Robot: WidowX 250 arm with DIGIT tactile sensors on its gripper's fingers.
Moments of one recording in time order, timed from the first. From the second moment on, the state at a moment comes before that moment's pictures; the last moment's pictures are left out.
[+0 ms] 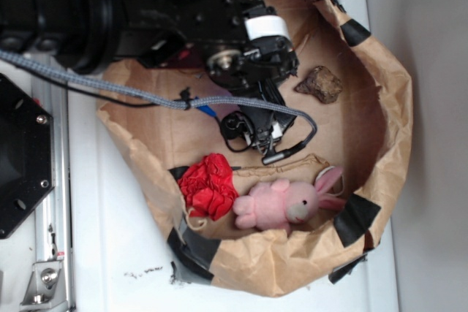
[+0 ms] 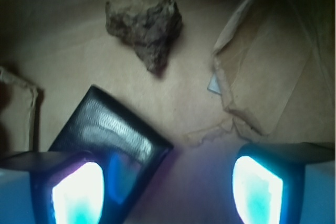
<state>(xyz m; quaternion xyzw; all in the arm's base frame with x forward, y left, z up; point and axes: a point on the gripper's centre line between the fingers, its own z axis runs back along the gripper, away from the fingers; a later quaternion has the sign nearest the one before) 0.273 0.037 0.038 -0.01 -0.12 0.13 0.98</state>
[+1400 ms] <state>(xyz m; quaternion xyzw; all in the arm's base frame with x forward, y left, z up) 0.275 -0.007 0.016 -0.05 -0.10 0.08 0.99</state>
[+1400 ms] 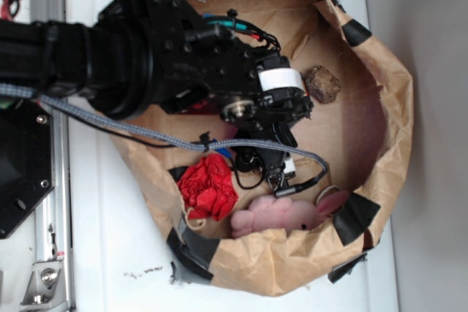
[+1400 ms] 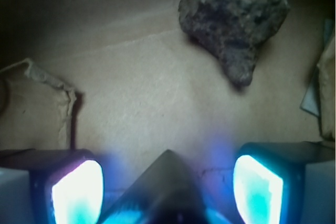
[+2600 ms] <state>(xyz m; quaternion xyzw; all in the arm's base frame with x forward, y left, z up) 0.286 0.004 0.031 -0.04 -0.09 0.11 0.99</state>
